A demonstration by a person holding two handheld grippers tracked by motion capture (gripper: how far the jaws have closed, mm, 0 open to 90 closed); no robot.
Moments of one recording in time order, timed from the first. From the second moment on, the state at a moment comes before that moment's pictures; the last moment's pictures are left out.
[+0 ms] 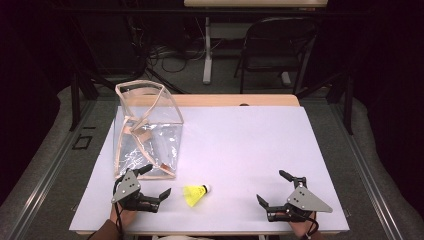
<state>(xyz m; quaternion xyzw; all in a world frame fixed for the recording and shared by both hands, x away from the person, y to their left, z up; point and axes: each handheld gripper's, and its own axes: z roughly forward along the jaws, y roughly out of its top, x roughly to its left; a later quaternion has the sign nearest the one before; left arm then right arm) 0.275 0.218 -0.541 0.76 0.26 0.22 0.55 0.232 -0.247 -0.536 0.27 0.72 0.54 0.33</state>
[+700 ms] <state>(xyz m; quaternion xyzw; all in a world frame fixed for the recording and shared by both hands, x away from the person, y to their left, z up) 0.294 0.195 -0.538 0.80 0.22 0.18 0.52 0.235 -0.247 -0.537 0.27 0.73 0.54 0.32</state>
